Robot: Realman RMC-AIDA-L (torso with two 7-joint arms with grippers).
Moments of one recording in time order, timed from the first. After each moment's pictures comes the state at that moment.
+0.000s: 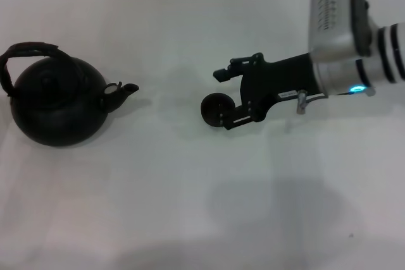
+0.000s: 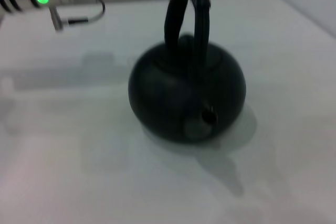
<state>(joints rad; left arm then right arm) -0.25 -2.07 0.35 0.02 -1.97 -1.50 2.74 0.54 2.01 -1.59 -0.89 1.39 1.14 -1.56</state>
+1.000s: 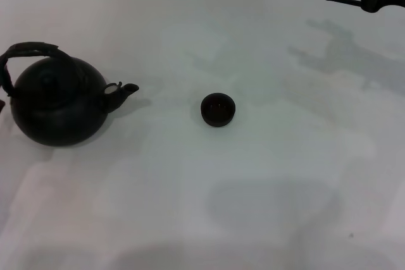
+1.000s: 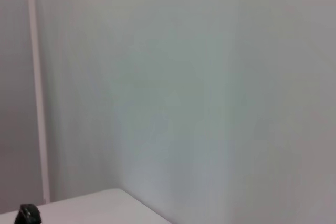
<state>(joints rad) -0.10 -2.08 0.36 0.01 -1.76 -1.77 2.74 0.38 2.01 -0.99 -0.86 1.68 1.40 -1.80</state>
